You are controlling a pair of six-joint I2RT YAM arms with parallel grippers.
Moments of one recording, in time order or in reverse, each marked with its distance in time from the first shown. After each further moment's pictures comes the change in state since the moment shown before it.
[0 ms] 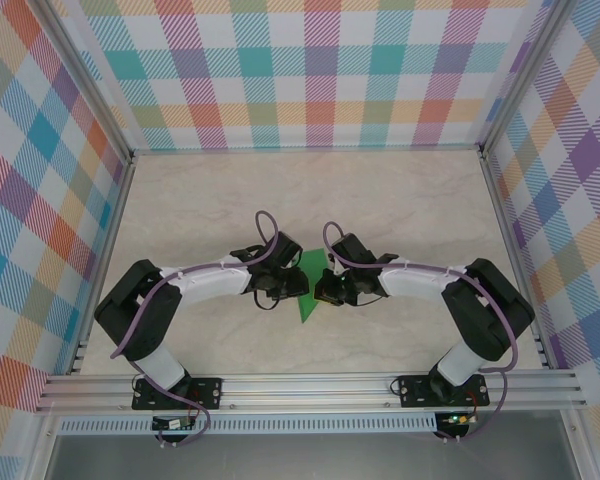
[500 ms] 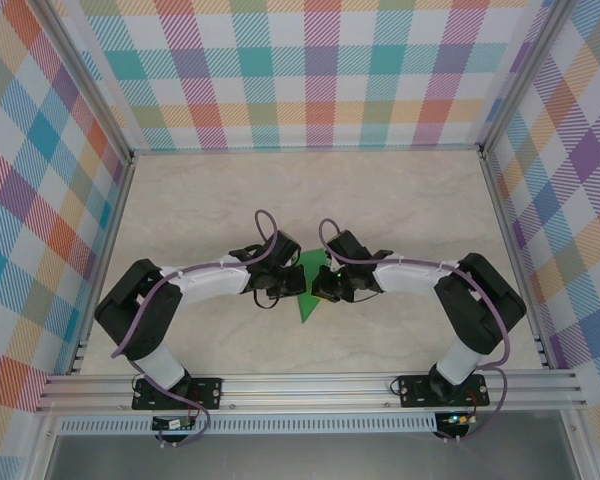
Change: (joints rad) left arm 0.011 0.004 -0.008 0.028 0.007 0.021; right arm 0.000 0.056 0.054 0.000 0.019 0.000
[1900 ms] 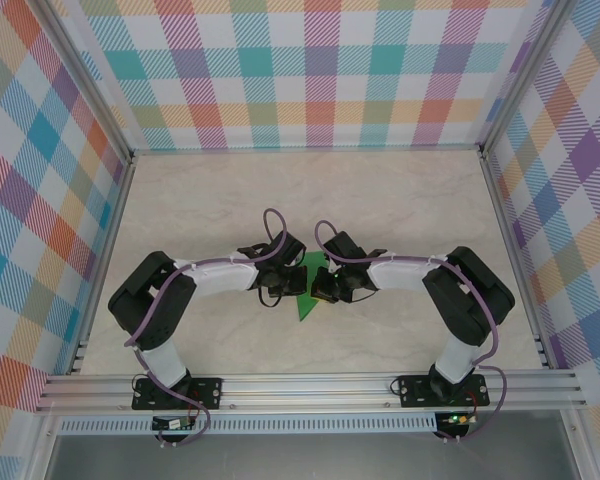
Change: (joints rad) left arm 0.000 0.088 0.043 -0.008 -0.036 0.074; right arm 0.000 0.066 0.017 0.003 0.008 0.000
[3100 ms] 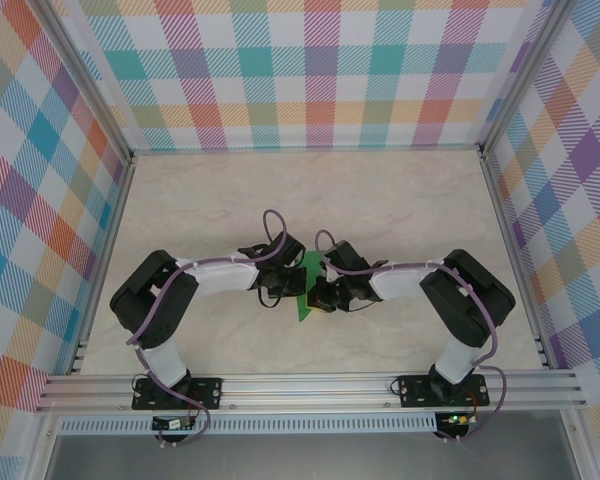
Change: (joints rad) left arm 0.005 0.009 -0.005 0.001 0.003 -0.001; right arm 0.023 -0.010 -0.114 0.180 -0.122 0.012
